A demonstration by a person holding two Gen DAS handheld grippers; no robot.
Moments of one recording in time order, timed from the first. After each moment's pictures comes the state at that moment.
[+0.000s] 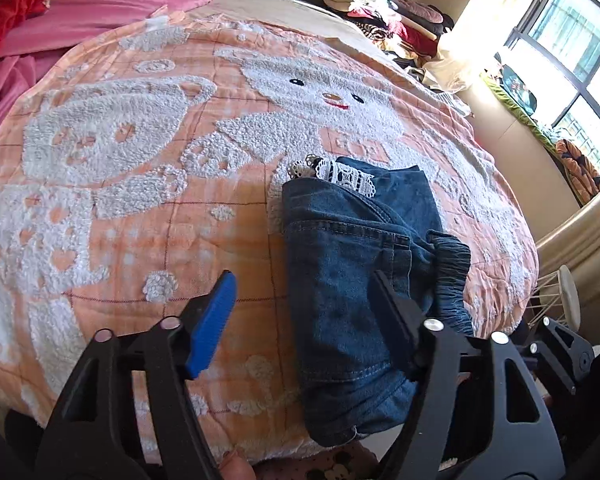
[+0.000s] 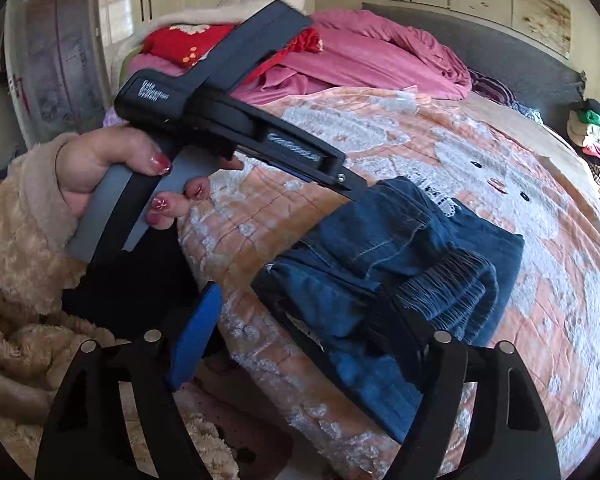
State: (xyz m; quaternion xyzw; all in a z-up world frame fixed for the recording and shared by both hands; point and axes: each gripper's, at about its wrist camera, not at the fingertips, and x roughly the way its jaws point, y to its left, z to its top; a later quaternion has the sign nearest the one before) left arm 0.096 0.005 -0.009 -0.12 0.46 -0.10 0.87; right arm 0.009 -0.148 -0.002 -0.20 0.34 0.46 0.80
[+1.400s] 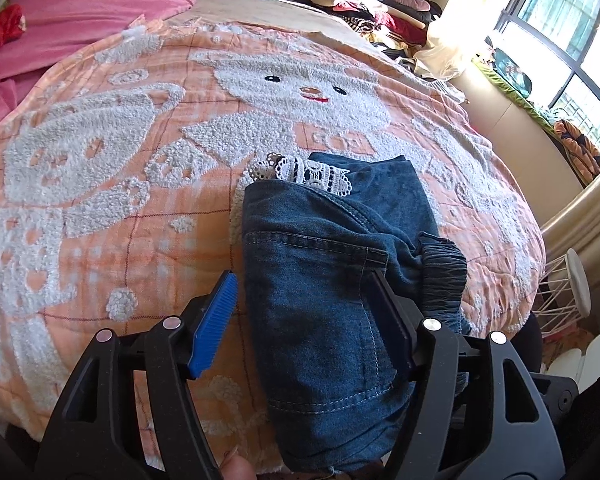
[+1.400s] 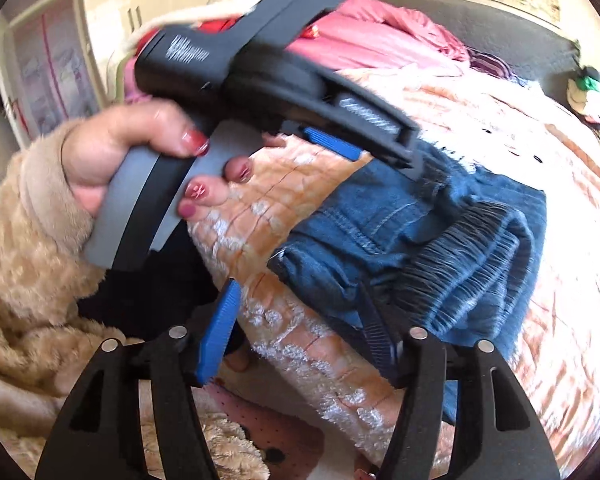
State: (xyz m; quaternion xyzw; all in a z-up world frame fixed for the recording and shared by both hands) left arm 0.104 -0.025 -0.010 -0.09 0.46 -0.11 0.88; right arm 0.001 -0.160 -0.021 -0.13 0.37 0.45 0.80
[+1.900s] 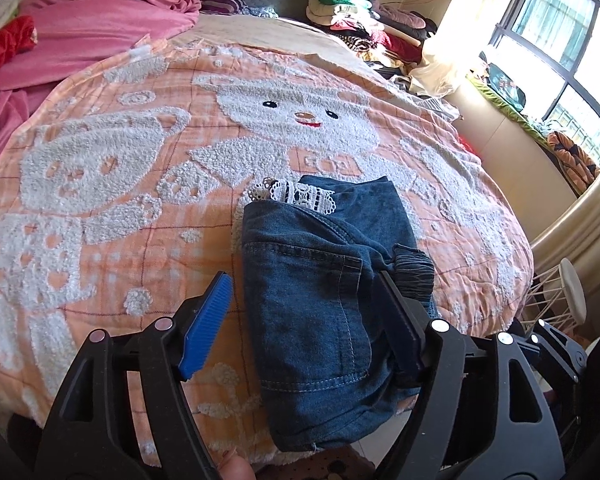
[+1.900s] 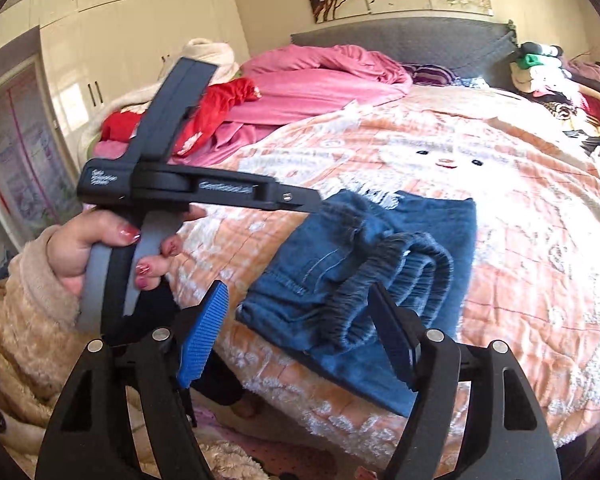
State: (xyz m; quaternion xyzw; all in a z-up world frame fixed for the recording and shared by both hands) left arm 0.083 -0.023 0.017 -0.10 0.42 -0.11 0.89; right arm 0.011 -0.214 0.022 -0.03 0.33 0.39 0.86
